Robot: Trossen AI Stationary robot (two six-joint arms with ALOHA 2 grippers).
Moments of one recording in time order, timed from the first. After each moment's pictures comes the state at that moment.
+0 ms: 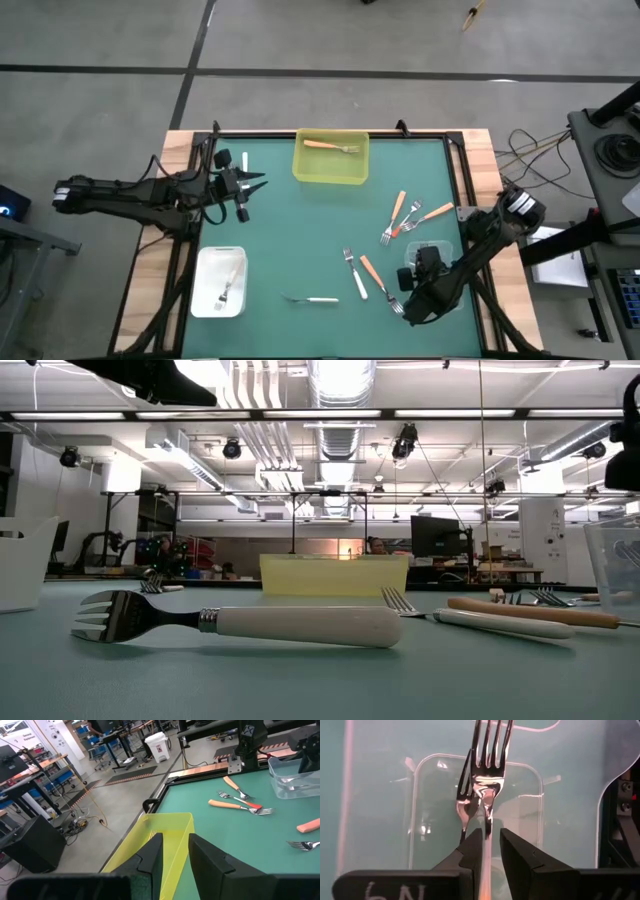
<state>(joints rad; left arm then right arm) -0.04 0.71 0.63 -0.14 -0.47 0.25 0.77 1.75 1.09 -1.28 0.11 2.24</state>
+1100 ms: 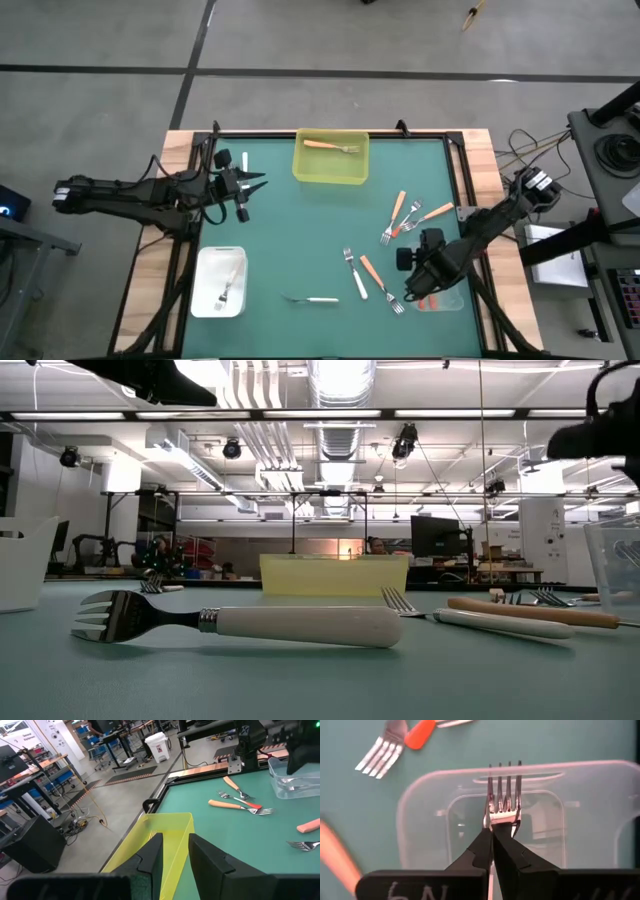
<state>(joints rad) -0.04 0.71 0.63 -0.14 -0.47 0.25 0.66 1.51 0.96 -1.18 0.18 2.28</state>
